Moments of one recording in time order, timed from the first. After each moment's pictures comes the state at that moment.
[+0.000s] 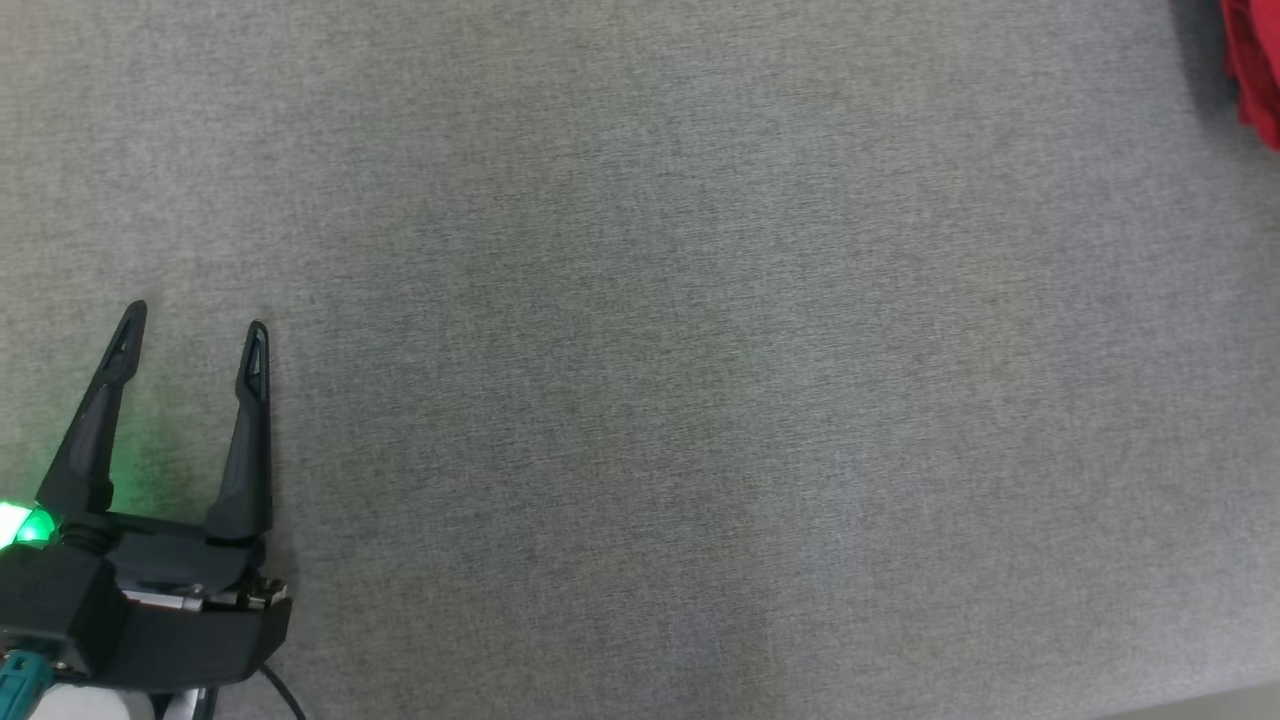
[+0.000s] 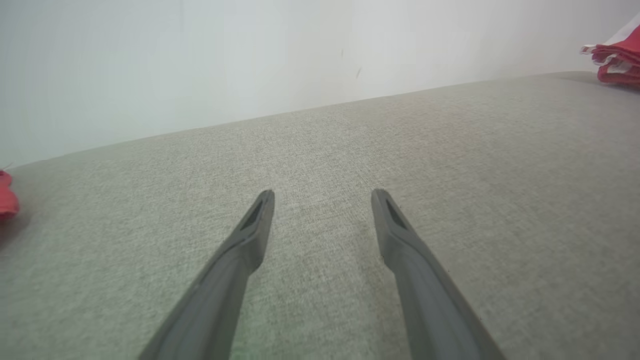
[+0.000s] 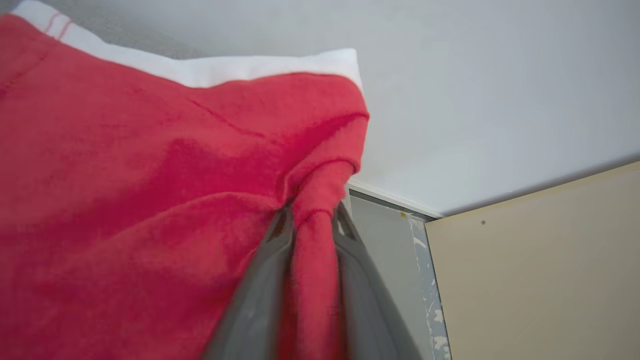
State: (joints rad) left arm -0.20 0.31 -0.02 -0.19 -0.14 -0.10 -0.21; right arm -1.24 -0.72 0.46 0.97 0.23 0.13 0.02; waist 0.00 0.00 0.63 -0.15
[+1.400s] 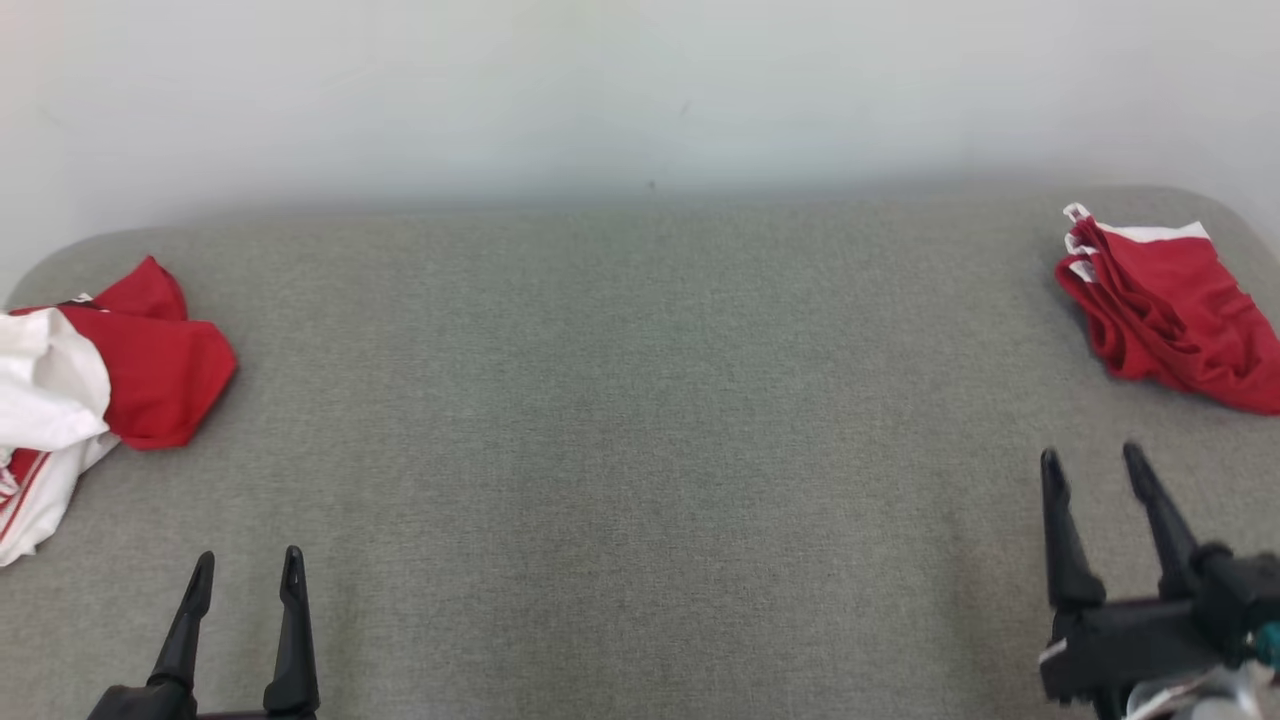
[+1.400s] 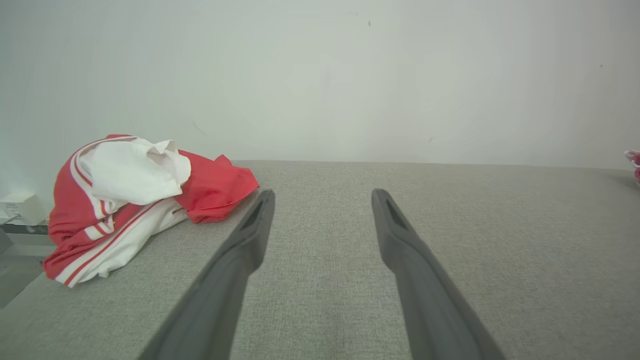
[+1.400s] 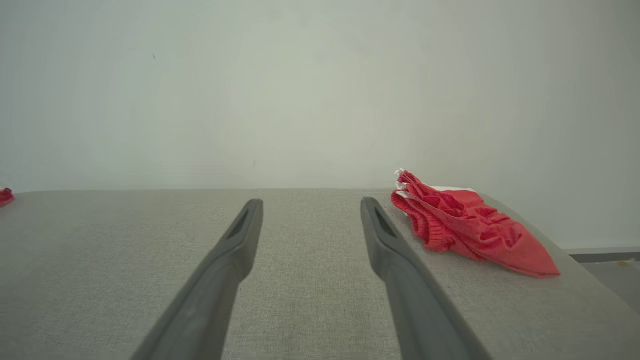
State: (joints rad) left arm 0.02 0.16 0.03 0.09 -0.21 -0.08 -0.26; right arm -0.12 -0.21 -0.01 0.20 0.20 0.13 -0.24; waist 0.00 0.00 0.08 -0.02
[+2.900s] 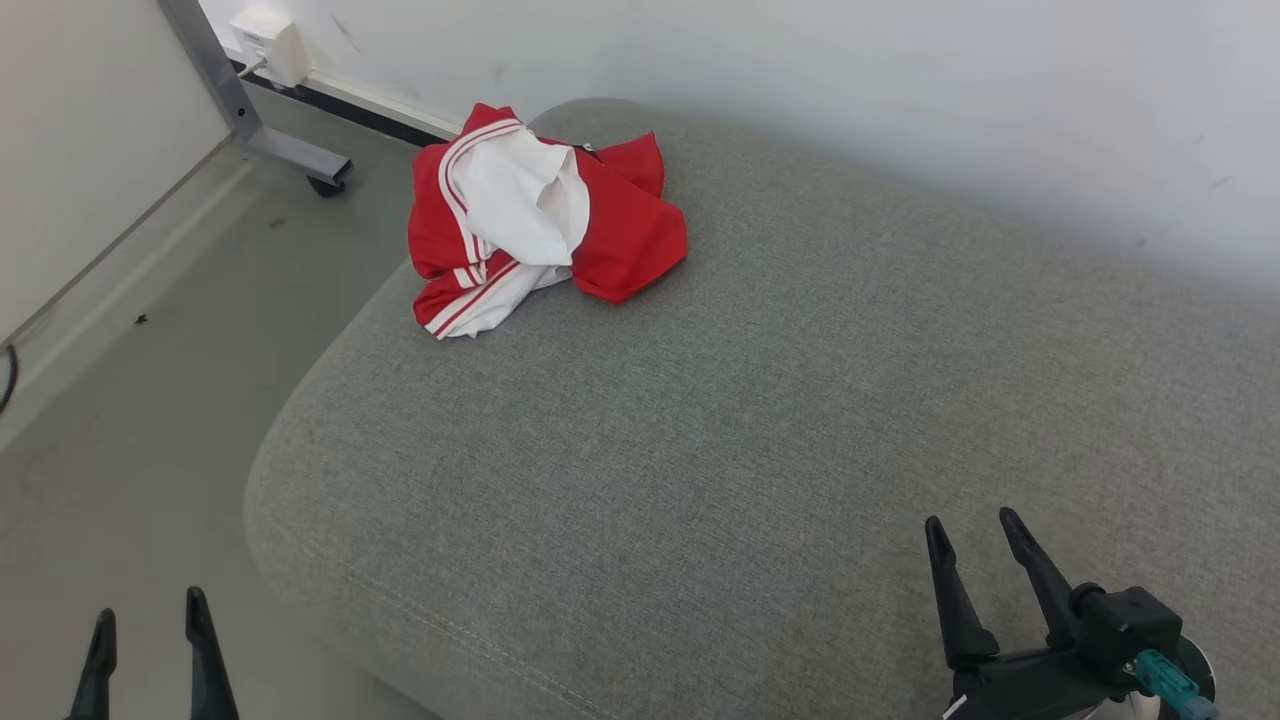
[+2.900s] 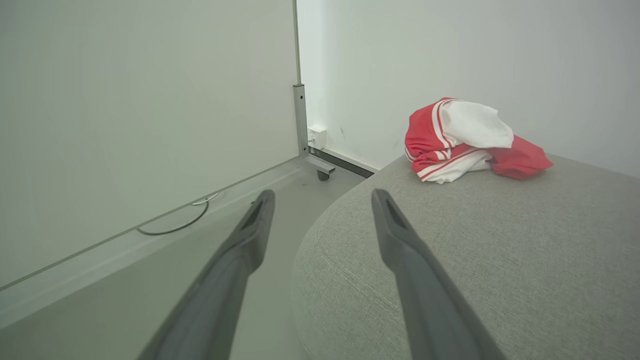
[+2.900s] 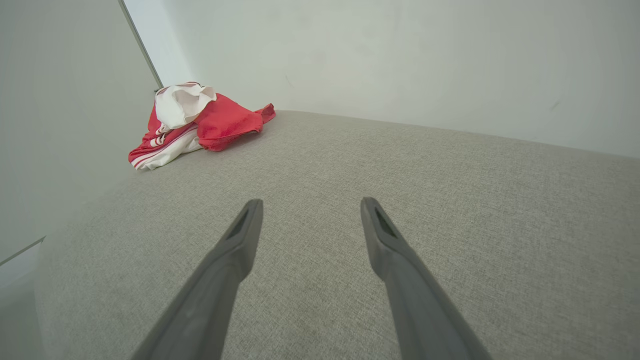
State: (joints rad) left arm 0.06 0.11 0.19 0.11 -0.22 -0.06 -0.26; right arm -0.05 -0.11 0.09 0.22 0.20 0.13 -0.19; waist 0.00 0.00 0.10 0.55
